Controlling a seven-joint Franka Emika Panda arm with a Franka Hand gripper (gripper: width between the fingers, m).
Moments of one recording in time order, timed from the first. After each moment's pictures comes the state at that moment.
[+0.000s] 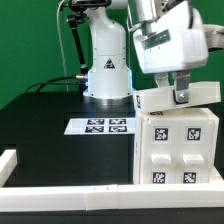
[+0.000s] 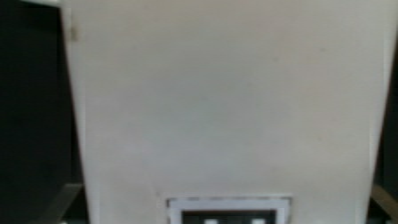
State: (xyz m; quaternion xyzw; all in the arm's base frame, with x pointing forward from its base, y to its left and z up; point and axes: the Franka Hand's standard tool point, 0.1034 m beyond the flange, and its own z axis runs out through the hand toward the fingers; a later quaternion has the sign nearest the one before) arm 0.615 0.084 0.155 -0.72 0.68 -0.01 0.13
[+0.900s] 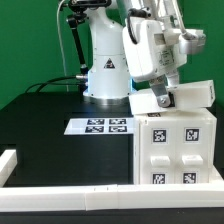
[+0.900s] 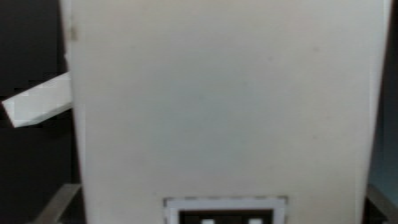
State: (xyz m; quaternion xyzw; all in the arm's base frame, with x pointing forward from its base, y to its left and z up) arm 0.615 0.080 0.153 -0.53 0.83 0.05 0.15
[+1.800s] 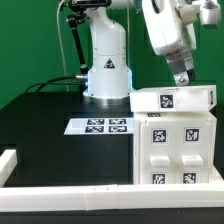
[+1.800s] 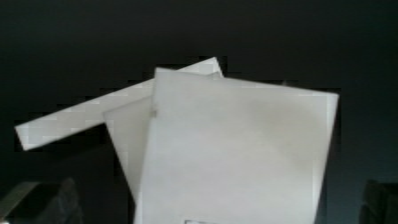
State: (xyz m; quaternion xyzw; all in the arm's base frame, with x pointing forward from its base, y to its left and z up) arm 0.619 0.102 0.181 -0.58 0.79 0.03 0.18
